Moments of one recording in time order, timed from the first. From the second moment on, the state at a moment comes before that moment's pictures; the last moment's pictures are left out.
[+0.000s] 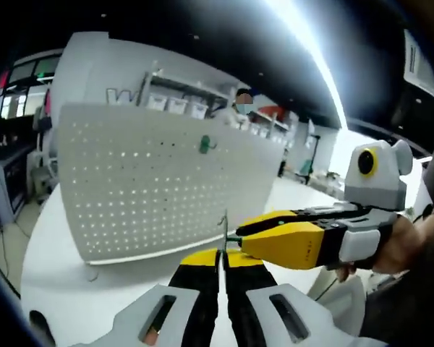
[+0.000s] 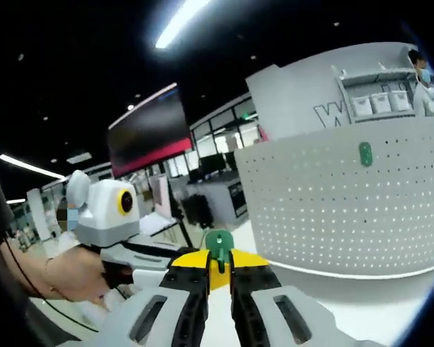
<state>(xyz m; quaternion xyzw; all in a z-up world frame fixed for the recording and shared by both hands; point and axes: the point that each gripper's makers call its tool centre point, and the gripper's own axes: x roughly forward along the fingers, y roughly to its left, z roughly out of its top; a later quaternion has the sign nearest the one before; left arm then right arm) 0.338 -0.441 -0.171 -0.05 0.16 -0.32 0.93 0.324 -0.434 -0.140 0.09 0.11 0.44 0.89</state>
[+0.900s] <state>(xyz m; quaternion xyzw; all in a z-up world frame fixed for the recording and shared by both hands) 0.336 -0.441 -0.170 -0.02 0.14 -0.33 0.93 0.322 -0.431 -0.140 0.07 0.09 0.44 0.89</state>
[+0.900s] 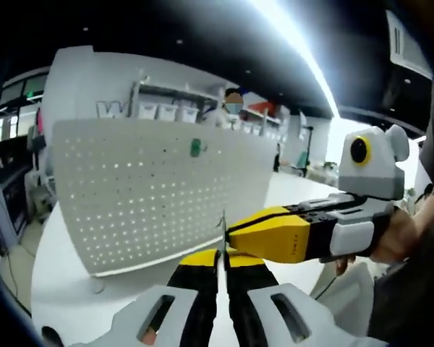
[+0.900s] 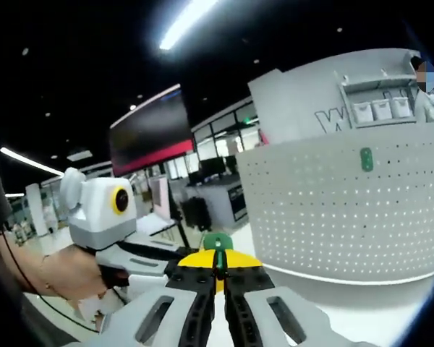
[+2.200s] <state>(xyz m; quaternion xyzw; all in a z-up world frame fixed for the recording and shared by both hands) 0.339 -0.441 -0.182 -0.01 0.15 -0.31 0.94 0.379 -0.467 -0.128 0.05 0.06 0.38 0.92</state>
